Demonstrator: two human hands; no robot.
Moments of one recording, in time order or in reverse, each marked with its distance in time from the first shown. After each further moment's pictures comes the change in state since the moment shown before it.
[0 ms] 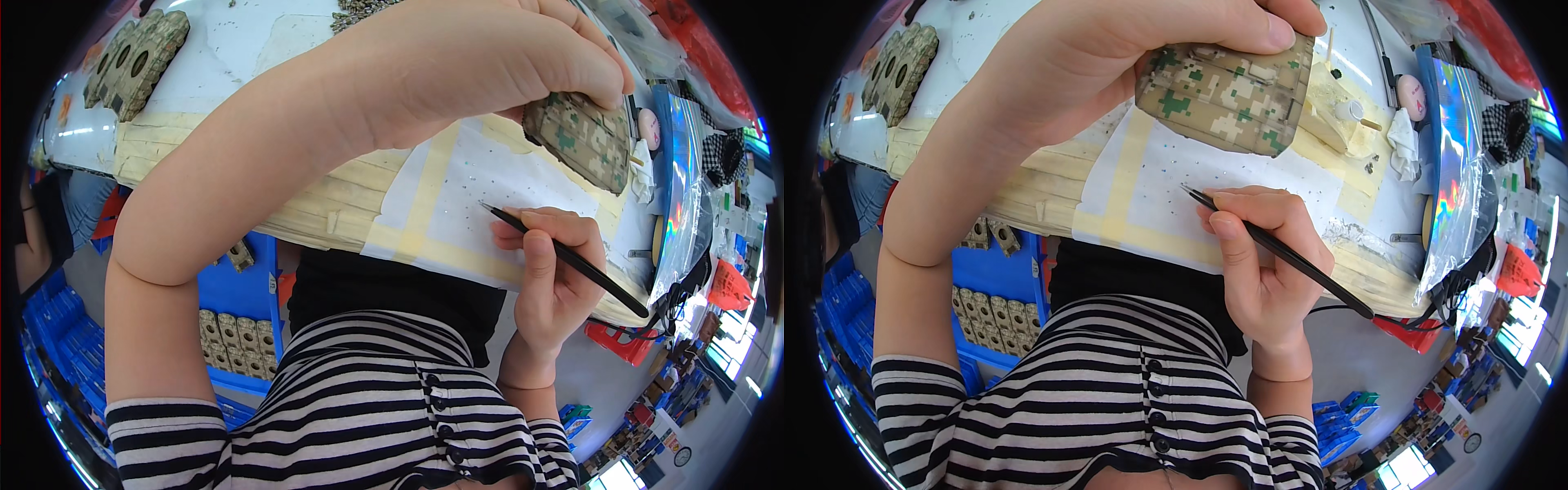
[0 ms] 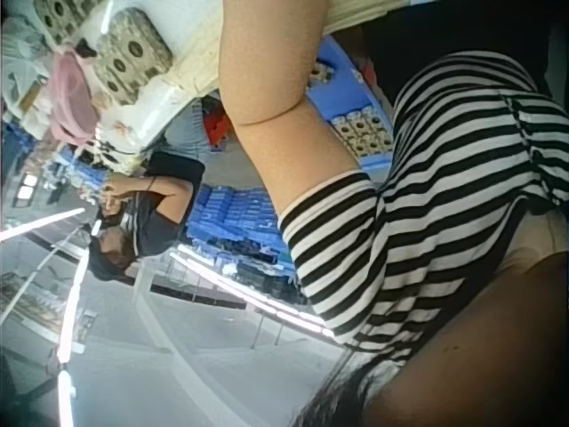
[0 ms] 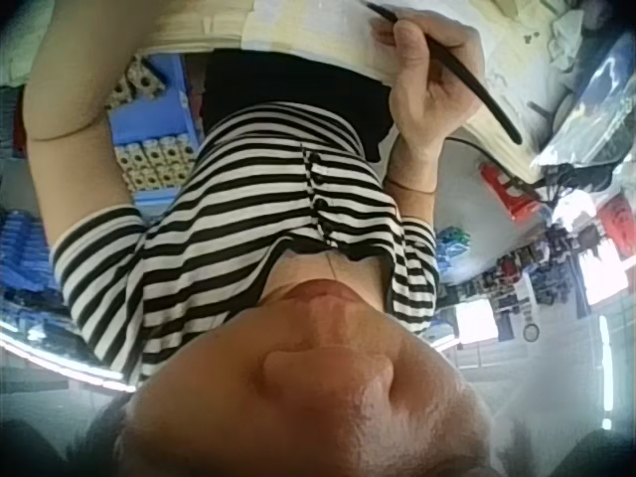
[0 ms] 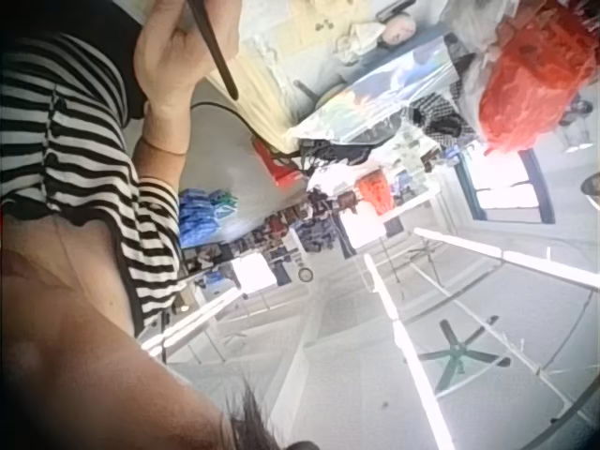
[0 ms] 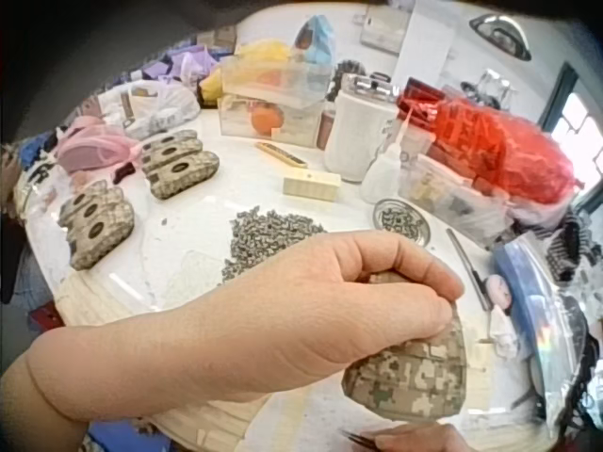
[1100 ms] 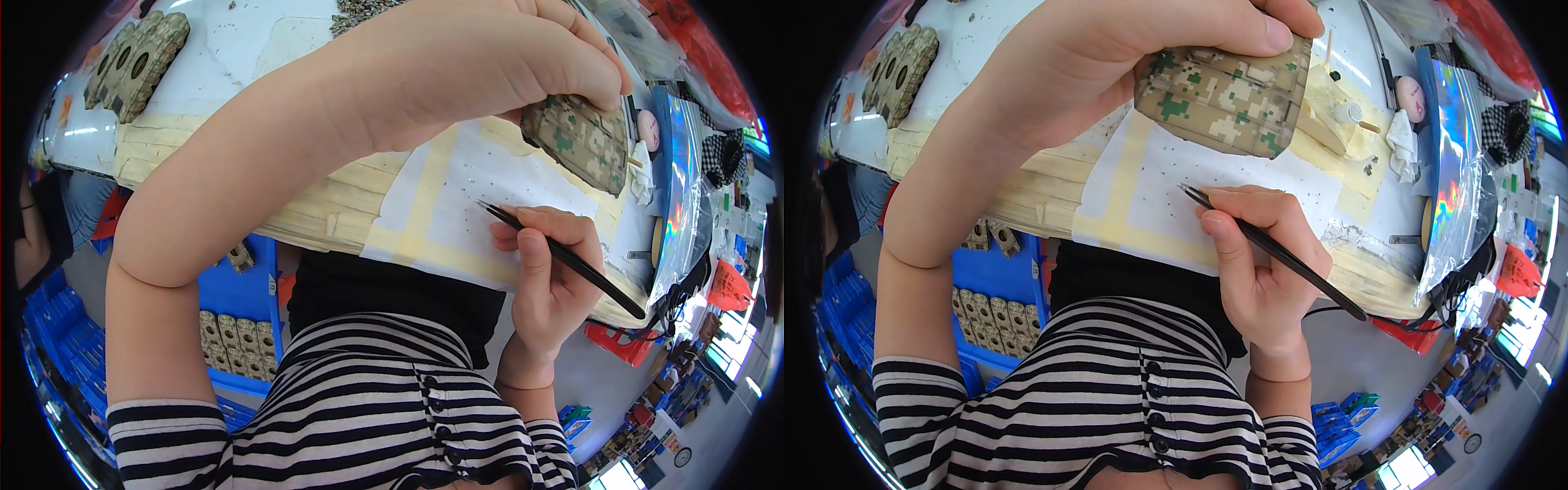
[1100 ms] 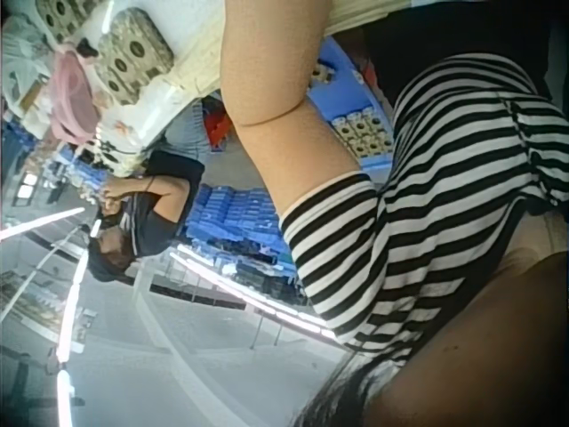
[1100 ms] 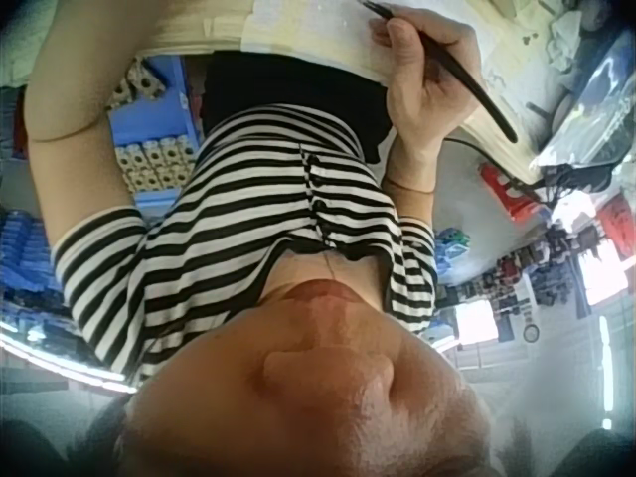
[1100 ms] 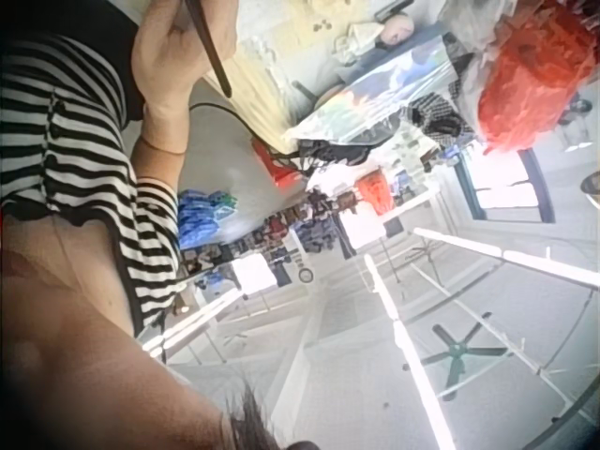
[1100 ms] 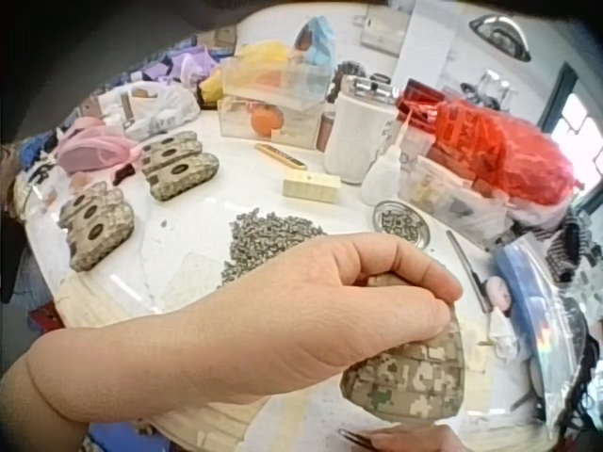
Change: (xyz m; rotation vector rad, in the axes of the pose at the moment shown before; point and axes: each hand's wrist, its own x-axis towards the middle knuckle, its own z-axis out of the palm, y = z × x) left_hand 0.002 -0.006 -0.009 0.004 -0.082 0.083; right_hand 0.001 -0.002 0.001 -0.050 0.006 0.019
